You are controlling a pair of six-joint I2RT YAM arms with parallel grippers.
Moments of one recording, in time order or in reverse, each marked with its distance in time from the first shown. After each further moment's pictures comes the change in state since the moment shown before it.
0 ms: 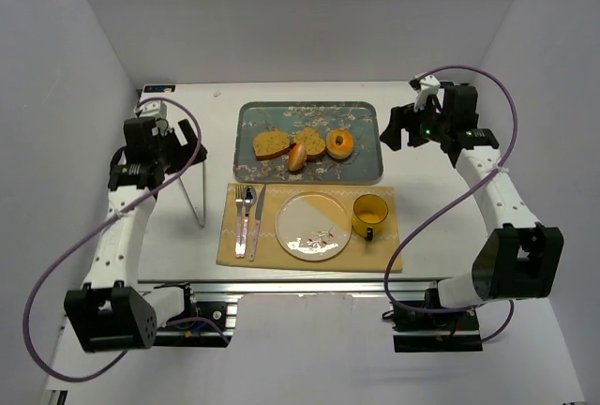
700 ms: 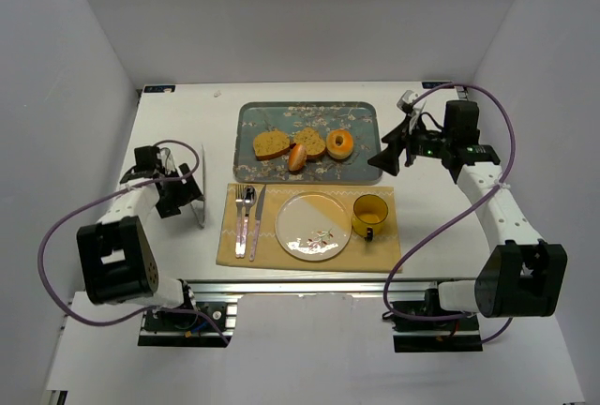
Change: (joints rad) left arm 0.156 0.232 -0.257 0.026 0.071 0.019; right arm -0.010 -0.100 -0.142 0.048 -0.496 -0.271
